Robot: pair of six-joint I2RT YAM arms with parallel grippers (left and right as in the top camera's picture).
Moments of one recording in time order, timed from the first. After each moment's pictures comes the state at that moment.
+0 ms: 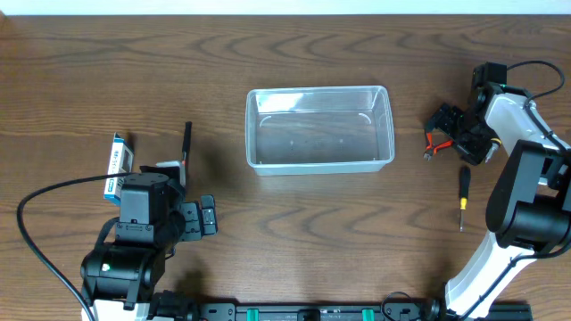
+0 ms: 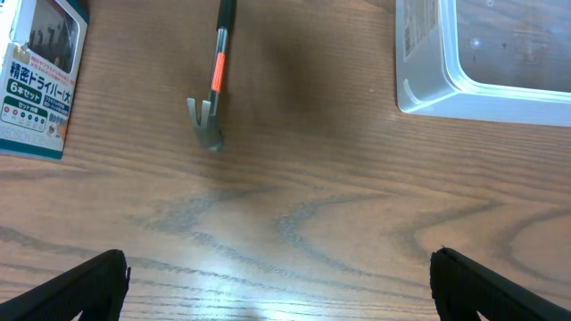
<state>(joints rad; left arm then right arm) -0.12 0.76 0.78 -1.01 0.01 -0.20 -0.21 2.04 1.40 -0.81 -0.04 0.54</state>
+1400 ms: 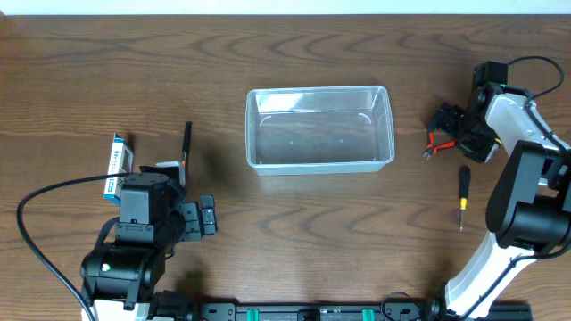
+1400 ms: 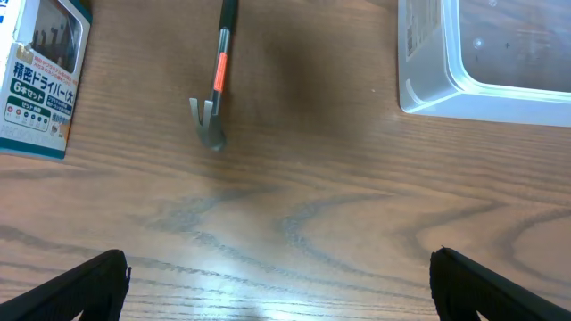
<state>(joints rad) -0.12 0.76 0.78 -1.01 0.01 -0.20 -0.21 2.04 1.40 -0.78 -0.01 0.46</state>
